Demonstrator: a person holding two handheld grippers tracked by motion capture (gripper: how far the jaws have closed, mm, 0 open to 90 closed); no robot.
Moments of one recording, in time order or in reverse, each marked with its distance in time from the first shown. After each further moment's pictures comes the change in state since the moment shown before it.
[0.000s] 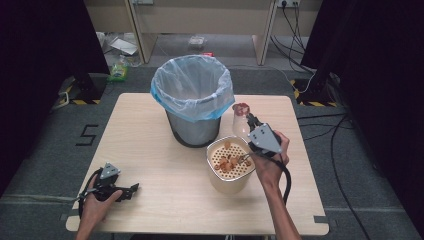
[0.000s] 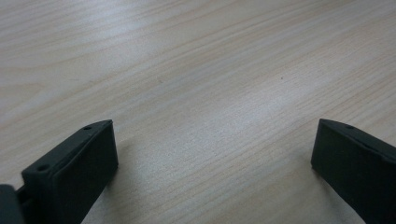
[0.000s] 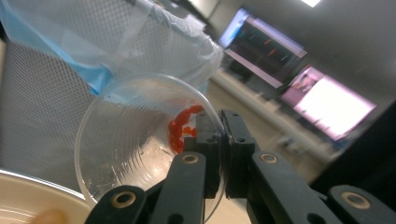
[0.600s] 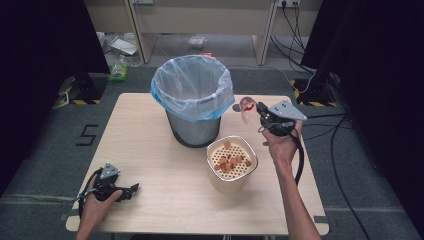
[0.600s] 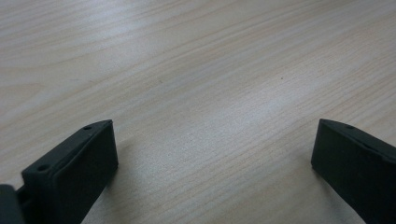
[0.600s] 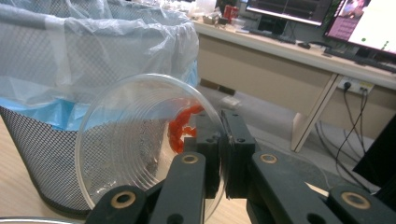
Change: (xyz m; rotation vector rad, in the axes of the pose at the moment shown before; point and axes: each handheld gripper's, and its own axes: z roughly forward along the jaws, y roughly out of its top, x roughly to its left) left arm 0.000 0.000 0.000 0.001 0.000 0.000; right arm -0.055 0.005 0.025 0.117 0.118 0.306
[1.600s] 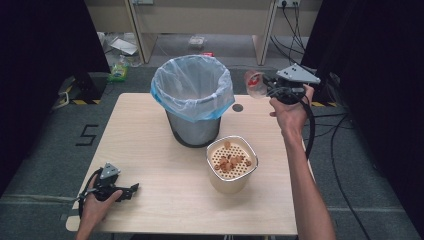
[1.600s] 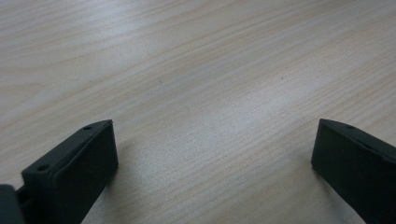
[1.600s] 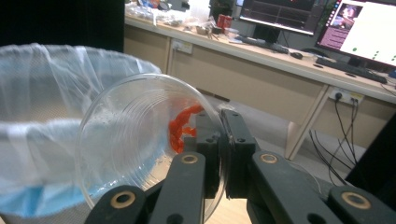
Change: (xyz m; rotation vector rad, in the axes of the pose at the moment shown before) left arm 0.000 0.000 0.000 -0.002 0.001 -0.001; right arm -0.031 0.079 0.009 -0.010 -0.009 0.001
